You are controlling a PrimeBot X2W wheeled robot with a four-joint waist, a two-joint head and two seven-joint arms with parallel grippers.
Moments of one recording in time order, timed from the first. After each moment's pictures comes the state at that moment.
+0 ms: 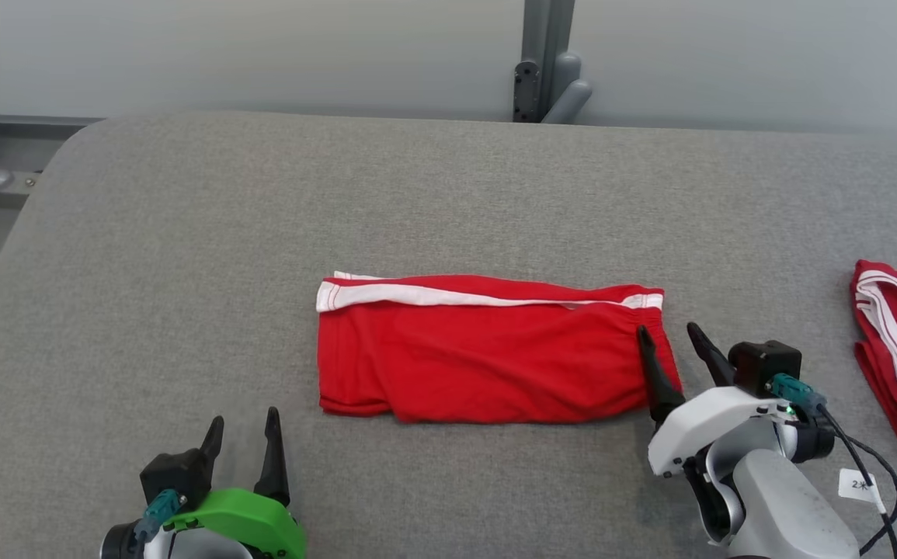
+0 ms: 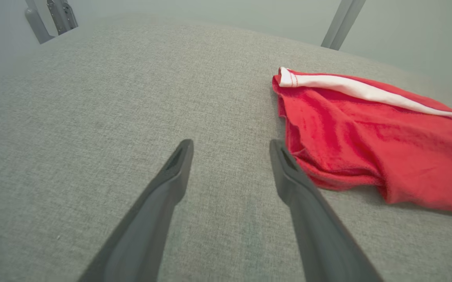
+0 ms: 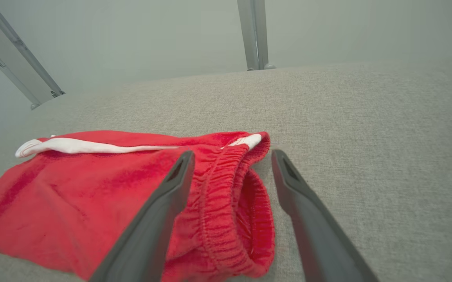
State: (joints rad) left arm -0.14 0.05 -0.13 0.57 -0.32 -0.01 -0.26; right arm -0.34 -0.05 0.11 0.67 0.27 0.13 -0.26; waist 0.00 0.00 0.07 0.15
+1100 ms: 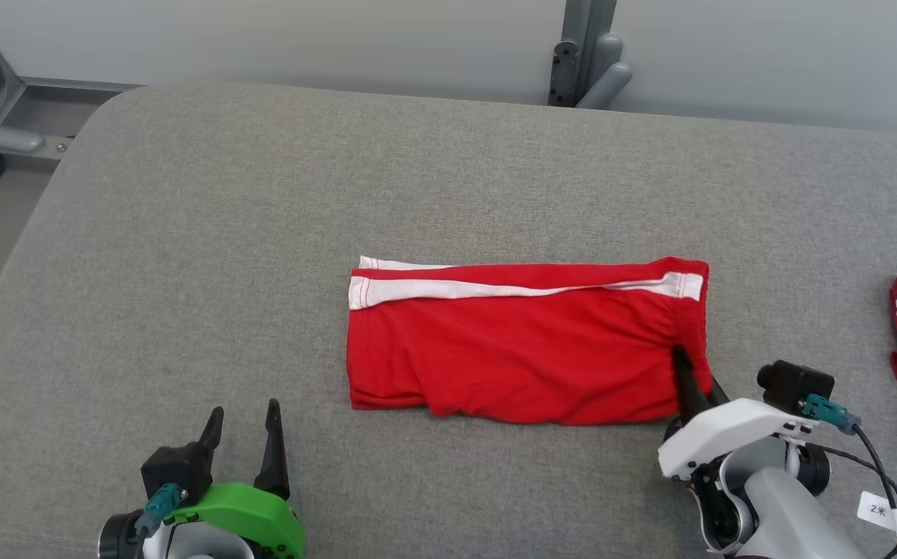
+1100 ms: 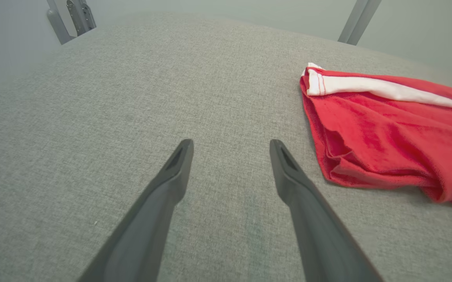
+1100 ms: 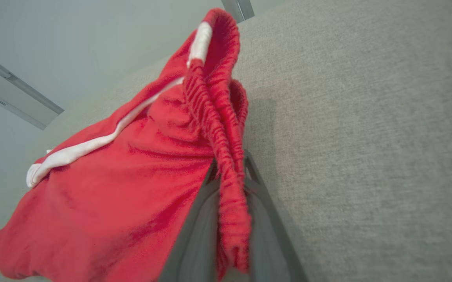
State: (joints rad) left arm -0.15 0.05 -0.12 0.56 -0.29 -0.01 -0.26; right arm -0.33 -0.05 0.12 0.74 0.55 0.13 -0.26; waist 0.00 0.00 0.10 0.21
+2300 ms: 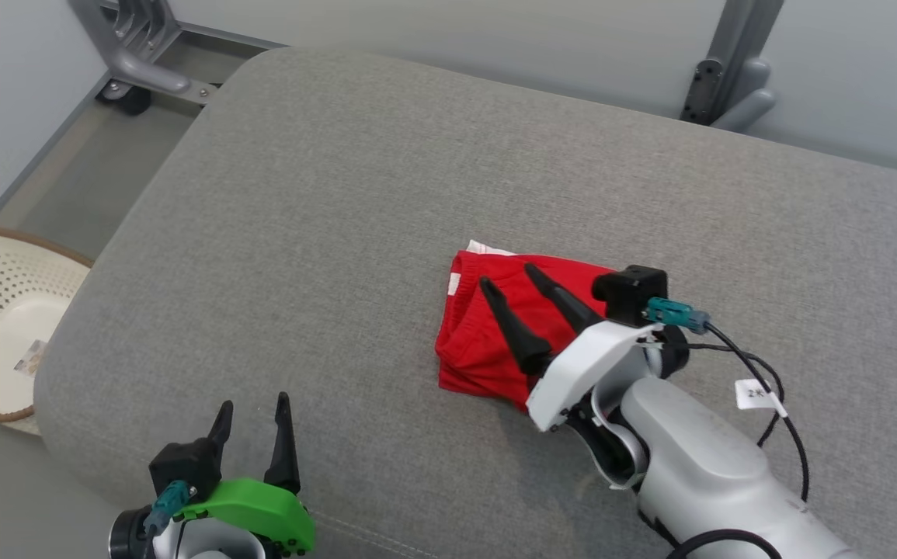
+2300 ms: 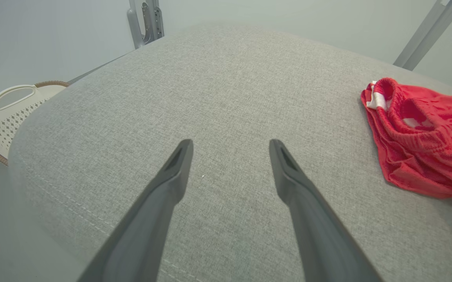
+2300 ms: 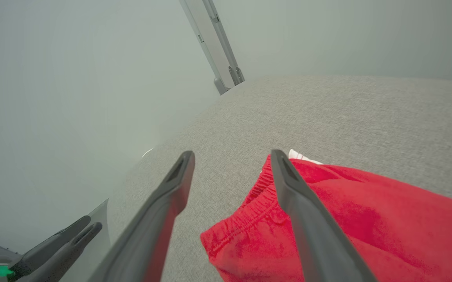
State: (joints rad) left arm -0.14 0.05 -0.19 0.52 -0.34 0.03 -0.26; right arm -0.61 -0.05 0.70 0.72 0.74 0.13 -0.26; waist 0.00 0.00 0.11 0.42
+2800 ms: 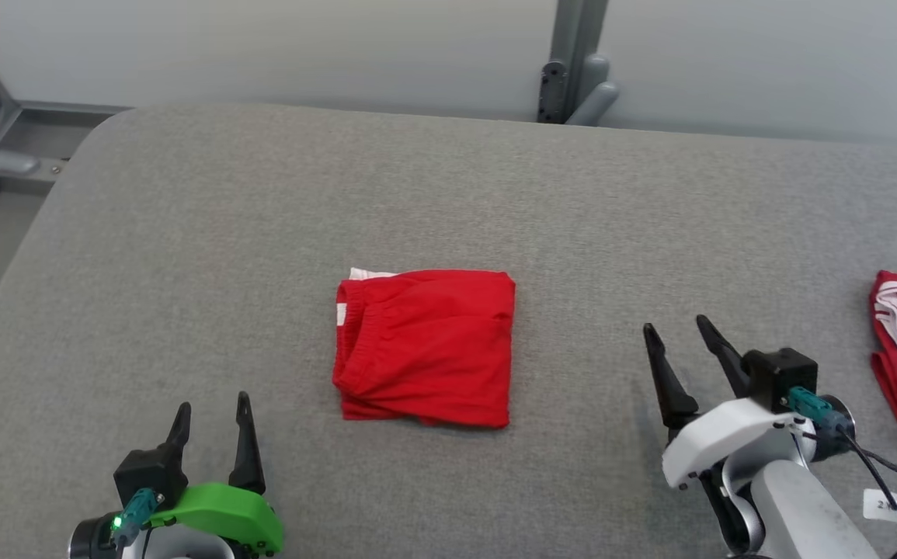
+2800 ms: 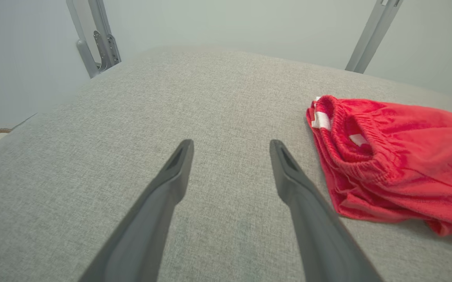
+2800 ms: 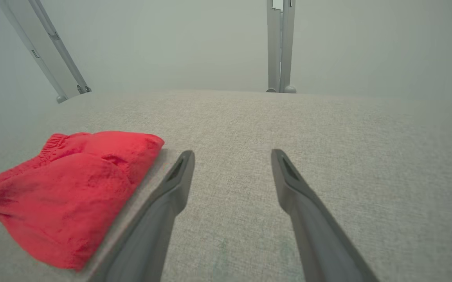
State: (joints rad) left arm -0.12 0.05 -0.06 0.48 -0.24 0.02 -0.26; right arm -0.27 -0.10 0.15 0.50 0.24 0.13 -0.26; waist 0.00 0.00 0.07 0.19
